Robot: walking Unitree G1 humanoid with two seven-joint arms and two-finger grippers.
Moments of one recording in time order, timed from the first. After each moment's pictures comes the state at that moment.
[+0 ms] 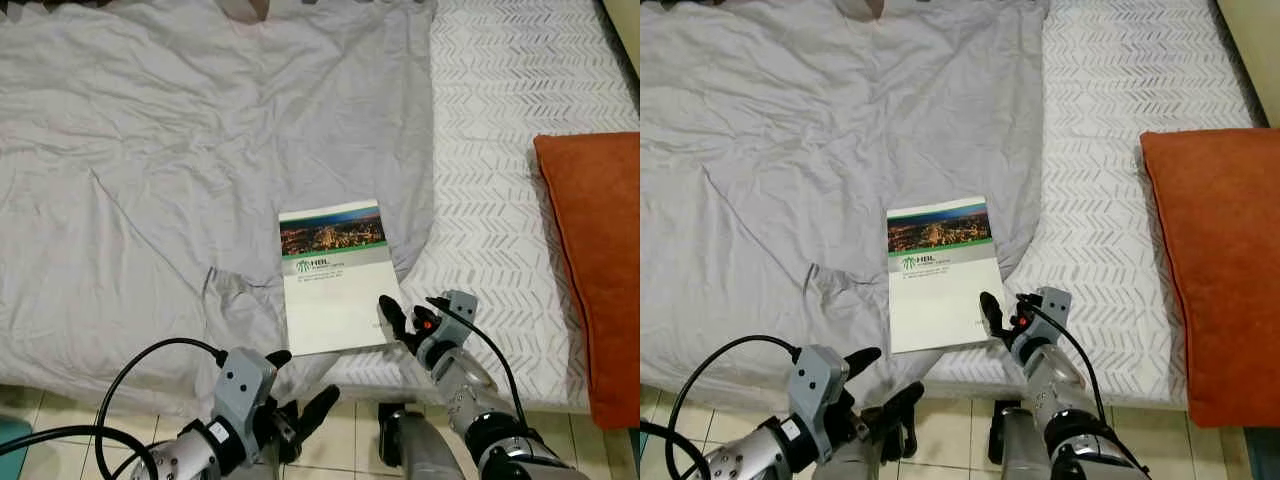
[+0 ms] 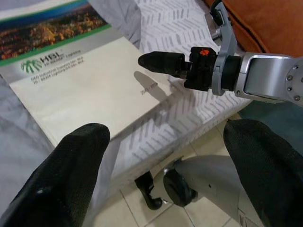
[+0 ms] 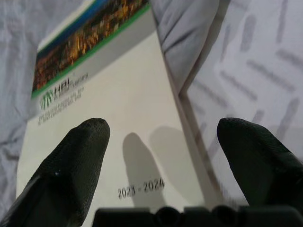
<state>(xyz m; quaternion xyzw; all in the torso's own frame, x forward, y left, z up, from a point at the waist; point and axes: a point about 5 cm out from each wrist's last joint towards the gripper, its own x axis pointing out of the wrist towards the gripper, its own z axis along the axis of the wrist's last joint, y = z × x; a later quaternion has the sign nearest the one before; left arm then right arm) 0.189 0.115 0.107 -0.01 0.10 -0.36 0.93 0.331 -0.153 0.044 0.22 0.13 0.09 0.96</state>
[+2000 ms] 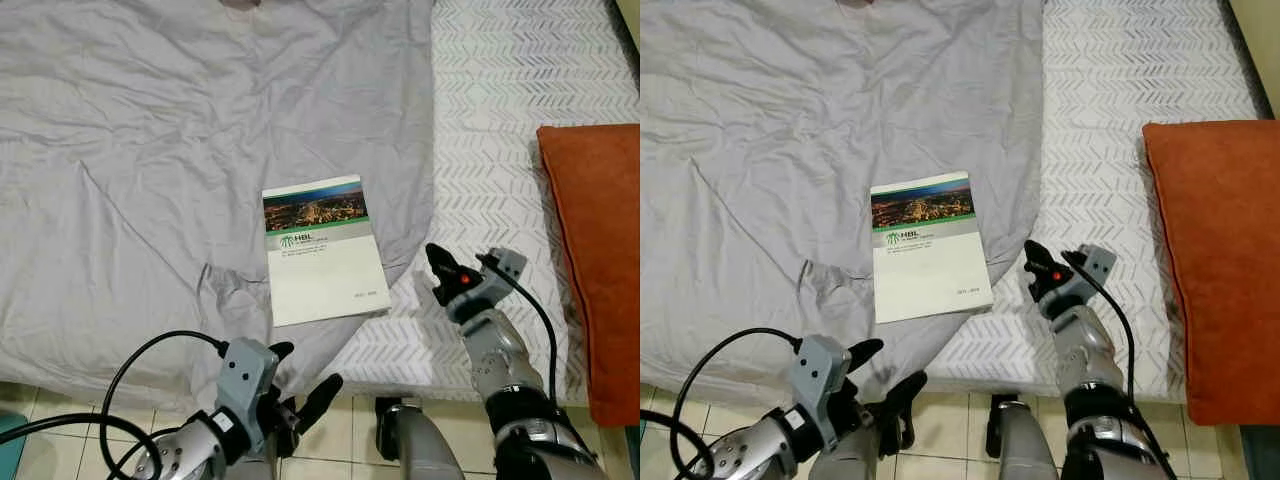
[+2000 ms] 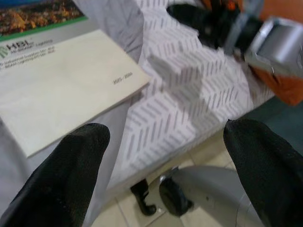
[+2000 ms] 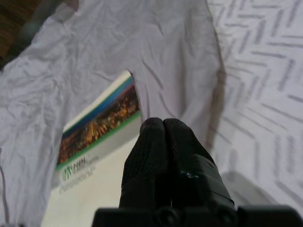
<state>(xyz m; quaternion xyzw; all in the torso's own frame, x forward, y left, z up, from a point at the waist) 0.197 0.107 0.117 -0.03 0.09 -0.36 0.93 0.350 -0.192 0.107 0.26 -0.02 0.09 0.96</state>
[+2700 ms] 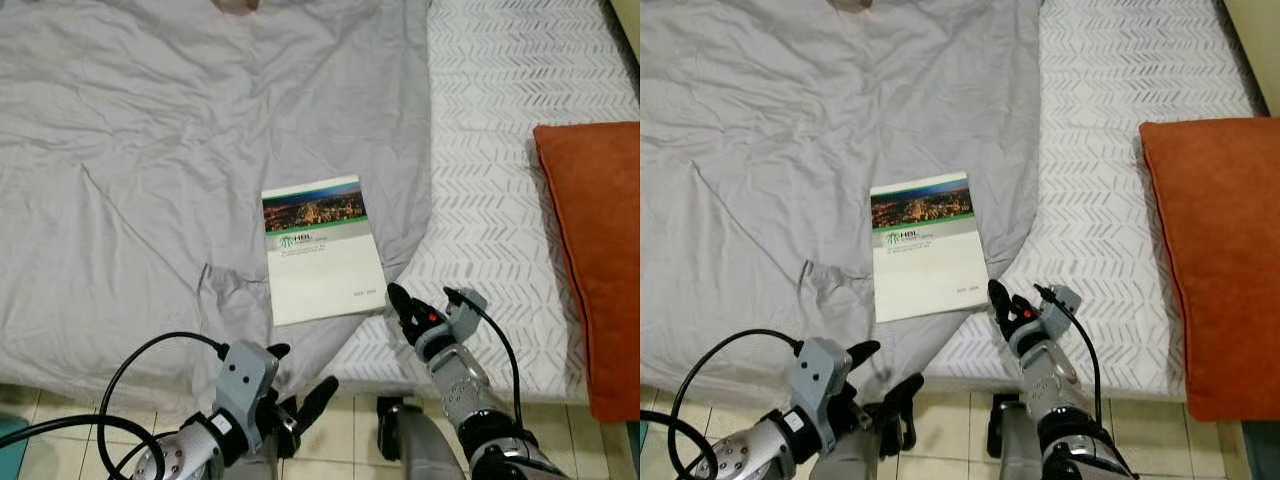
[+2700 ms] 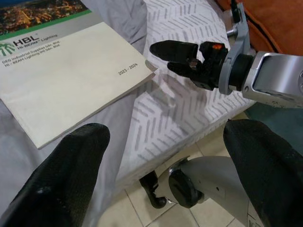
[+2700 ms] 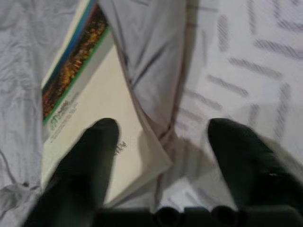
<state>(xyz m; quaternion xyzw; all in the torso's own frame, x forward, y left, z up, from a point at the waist) 0.196 0.113 0.111 0.00 0.10 -0.35 0.93 0.334 -0.151 0.051 0.35 0.10 0.06 0.93</state>
